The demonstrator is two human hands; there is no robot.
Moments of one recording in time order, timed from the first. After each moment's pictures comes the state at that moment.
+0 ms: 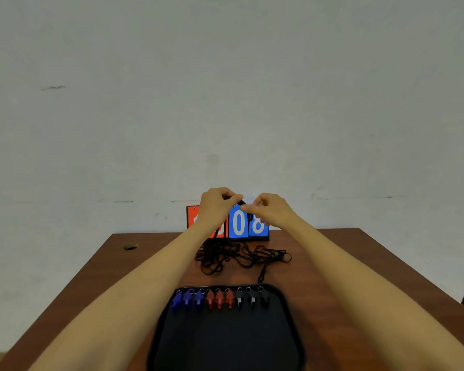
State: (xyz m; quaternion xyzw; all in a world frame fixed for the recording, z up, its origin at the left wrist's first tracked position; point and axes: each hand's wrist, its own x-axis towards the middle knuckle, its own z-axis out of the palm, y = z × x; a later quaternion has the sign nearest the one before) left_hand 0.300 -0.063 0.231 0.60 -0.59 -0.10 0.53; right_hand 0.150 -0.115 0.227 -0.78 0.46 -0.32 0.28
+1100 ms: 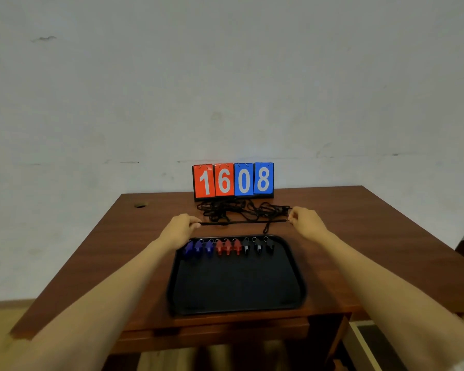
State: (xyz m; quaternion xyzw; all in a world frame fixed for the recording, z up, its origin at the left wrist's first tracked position) left_hand 0.386 0.004 0.095 0.75 -0.62 -0.13 0.20; right_hand 0.083 -0.098 0.094 -0.75 0.61 -0.19 0.17
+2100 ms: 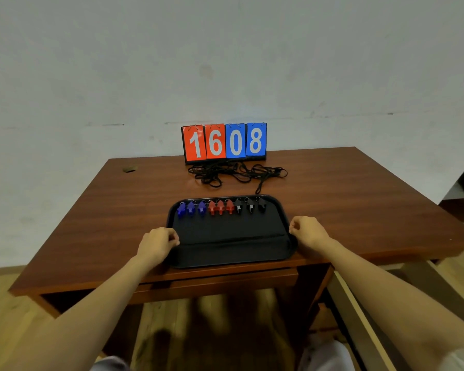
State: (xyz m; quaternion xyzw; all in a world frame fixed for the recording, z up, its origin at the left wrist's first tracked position) left_hand 0.403 0.068 -0.010 0.79 -0.59 -0.12 0.13; right_hand 0.043 -0.047 -0.002 -0.76 0.62 -0.09 0.20
